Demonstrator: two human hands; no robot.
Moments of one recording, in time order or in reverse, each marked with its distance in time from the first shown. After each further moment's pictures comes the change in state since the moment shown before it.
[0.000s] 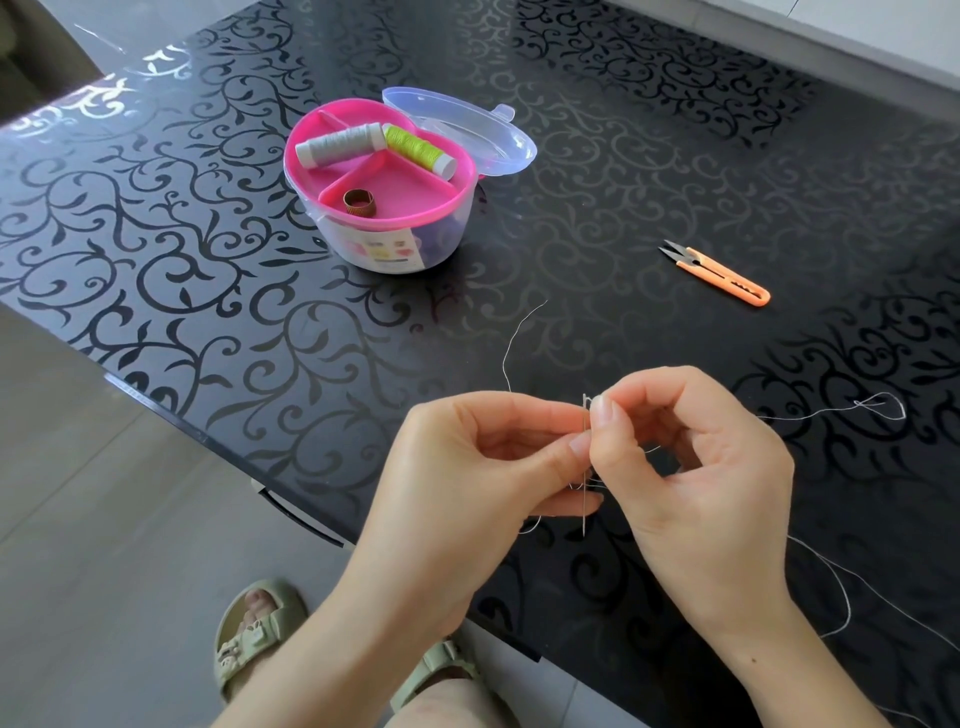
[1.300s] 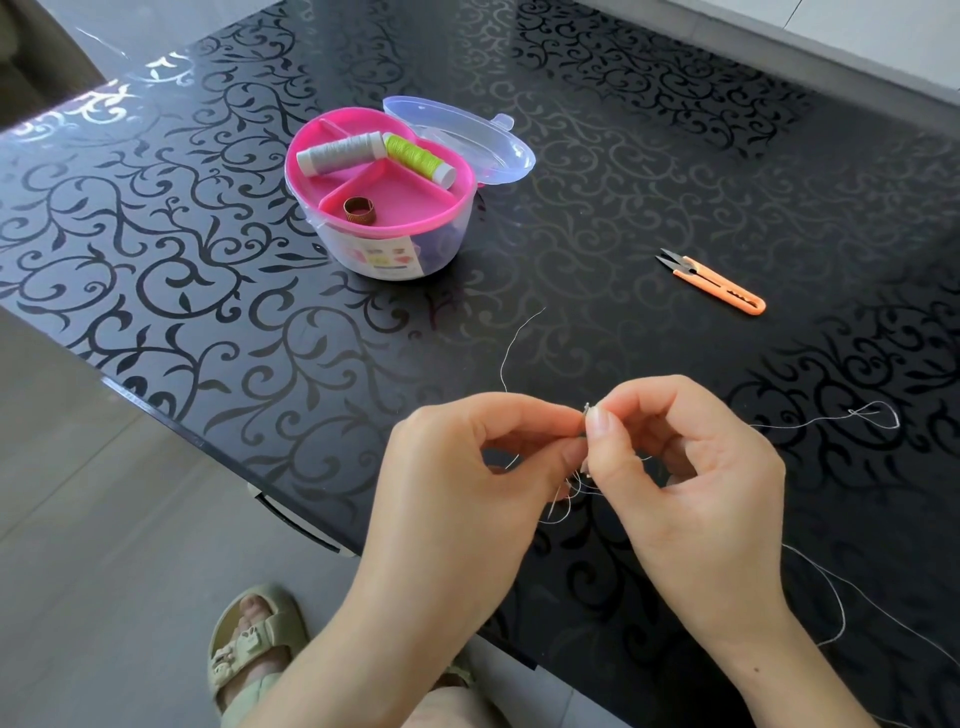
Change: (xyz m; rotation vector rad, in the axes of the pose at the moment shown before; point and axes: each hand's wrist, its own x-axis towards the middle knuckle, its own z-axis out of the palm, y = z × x) left_hand -0.004 0.002 0.001 0.466 0.125 0.312; right_hand 0.001 -0.003 -0.001 0.039 -0.044 0.017
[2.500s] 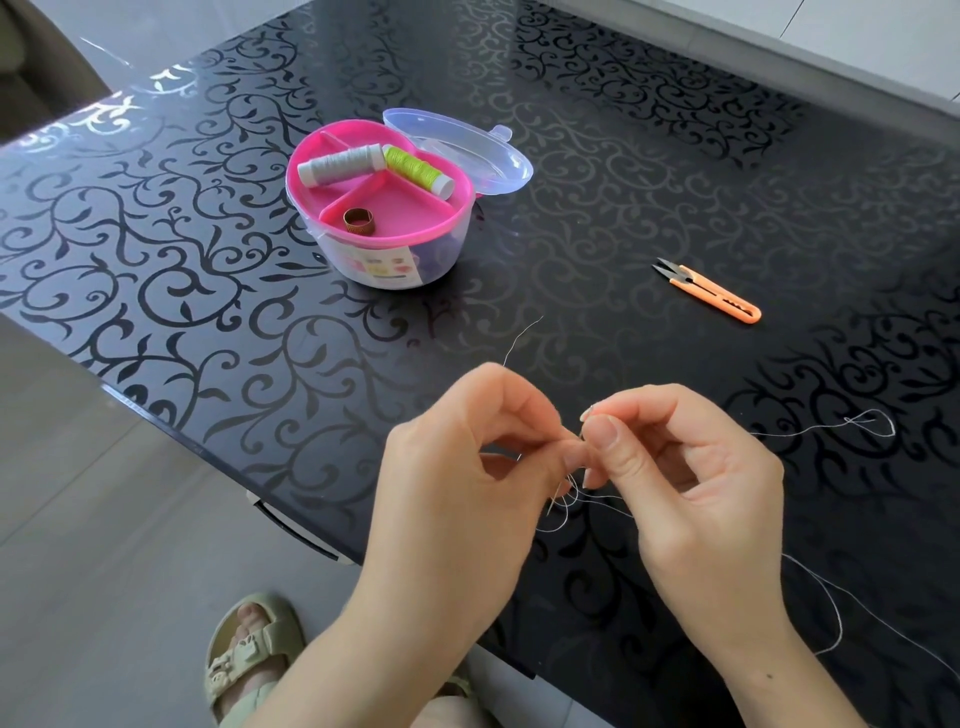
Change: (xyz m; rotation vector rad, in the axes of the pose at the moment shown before) left_hand 0.002 -0.003 0.005 0.010 0.095 0.066; right_hand -0.002 0.002 -0.003 0.181 -0.004 0.089
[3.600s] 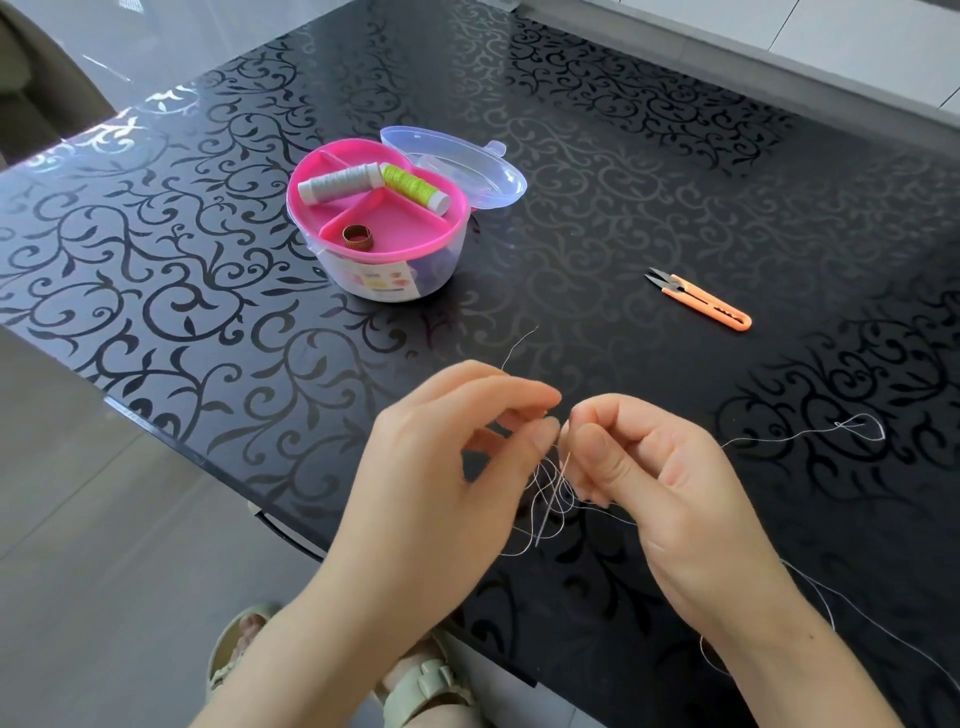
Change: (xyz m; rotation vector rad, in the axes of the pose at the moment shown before) left_hand 0.012 -0.007 -0.014 0.173 -0.066 0.248; right_hand 0.009 0.007 -0.007 0.214 -0.296 0.249
